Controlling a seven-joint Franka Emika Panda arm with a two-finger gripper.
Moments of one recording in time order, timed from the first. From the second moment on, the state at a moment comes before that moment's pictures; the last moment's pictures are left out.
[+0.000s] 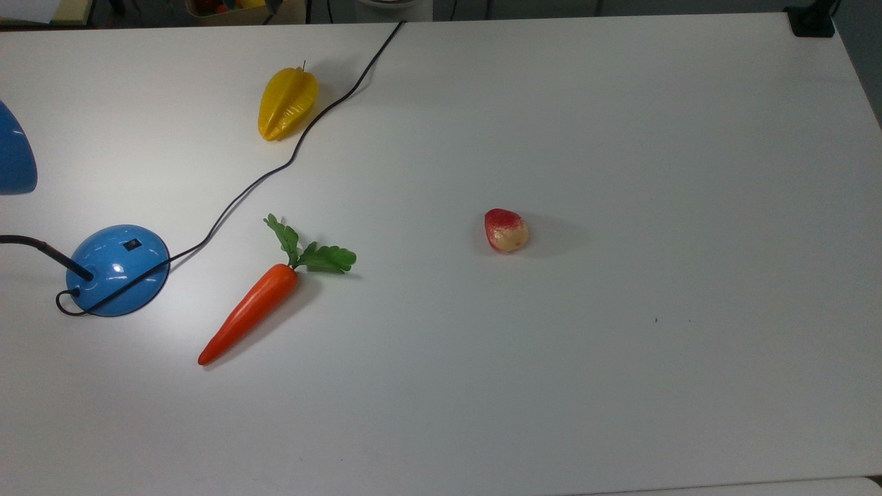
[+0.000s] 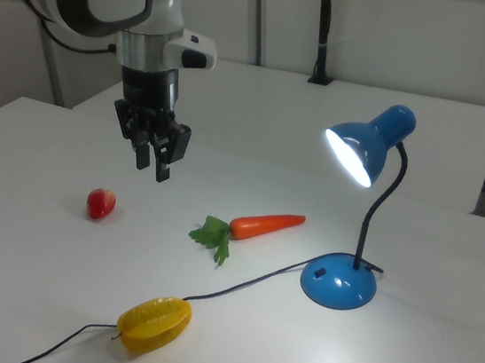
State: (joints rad) arm -0.11 -0.03 -0.08 -1.67 0.04 1.59 -0.07
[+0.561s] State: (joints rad) arm -0.13 -0.03 -0.08 -1.68 0.08 1.60 0.03
